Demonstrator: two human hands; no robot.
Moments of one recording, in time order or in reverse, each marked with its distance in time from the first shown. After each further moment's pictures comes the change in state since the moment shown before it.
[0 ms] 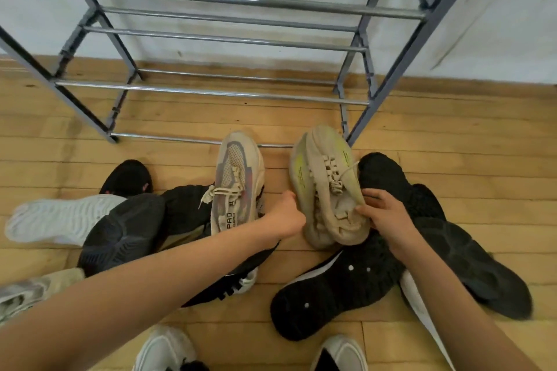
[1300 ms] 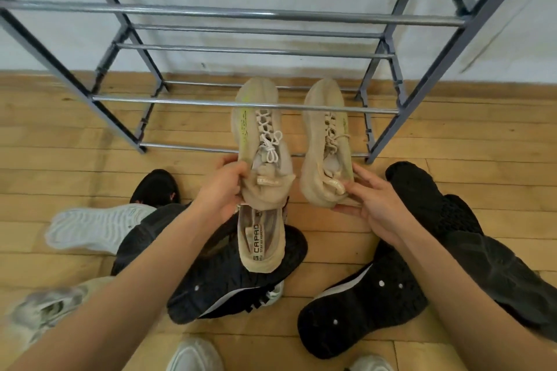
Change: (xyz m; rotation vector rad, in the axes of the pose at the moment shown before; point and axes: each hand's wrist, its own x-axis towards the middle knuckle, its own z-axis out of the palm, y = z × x) left_hand -0.029 -0.014 -0.129 -0.893 0.370 0.030; right_hand 0.004 -0.054 0.062 0.399 -0.361 -0.127
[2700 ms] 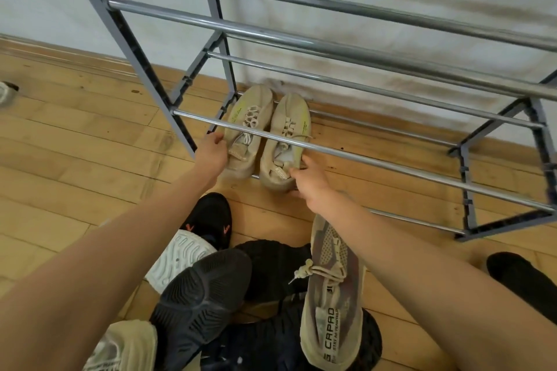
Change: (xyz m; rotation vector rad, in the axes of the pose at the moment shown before) left_hand 0.177 0.071 -0.146 0.457 0.437 0.288; right_hand 0.191 0.015 0.233 -0.452 0.024 0.136
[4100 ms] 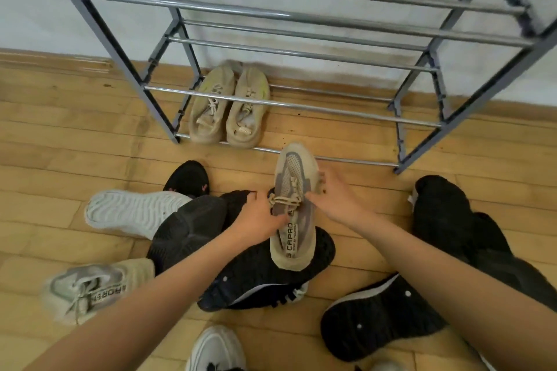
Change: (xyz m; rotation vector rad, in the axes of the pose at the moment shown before) left_hand -0.228 -0.029 0.049 0.491 -0.607 0.136; right_hand -0.134 0.084 -0.117 -0.616 -0.012 -0.168
